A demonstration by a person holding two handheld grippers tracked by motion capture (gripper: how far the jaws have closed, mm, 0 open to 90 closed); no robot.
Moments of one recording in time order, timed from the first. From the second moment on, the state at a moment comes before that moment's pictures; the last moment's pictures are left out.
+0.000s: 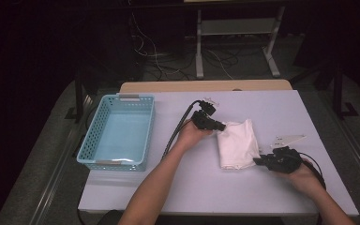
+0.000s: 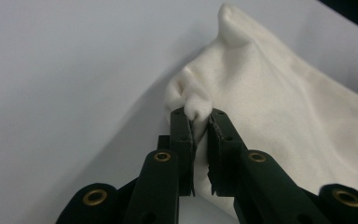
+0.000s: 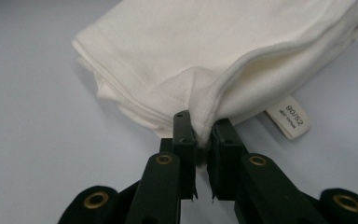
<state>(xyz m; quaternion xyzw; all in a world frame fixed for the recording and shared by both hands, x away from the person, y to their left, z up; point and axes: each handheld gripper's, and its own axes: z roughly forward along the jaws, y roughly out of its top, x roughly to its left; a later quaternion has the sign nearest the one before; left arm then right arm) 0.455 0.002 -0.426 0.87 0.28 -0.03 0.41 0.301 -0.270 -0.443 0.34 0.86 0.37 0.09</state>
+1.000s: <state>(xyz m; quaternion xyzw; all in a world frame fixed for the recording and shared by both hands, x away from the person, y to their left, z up) 0.452 -0.002 -0.372 0.88 0.26 -0.02 0.40 0.305 -0.242 -0.403 0.30 0.83 0.46 0.08</state>
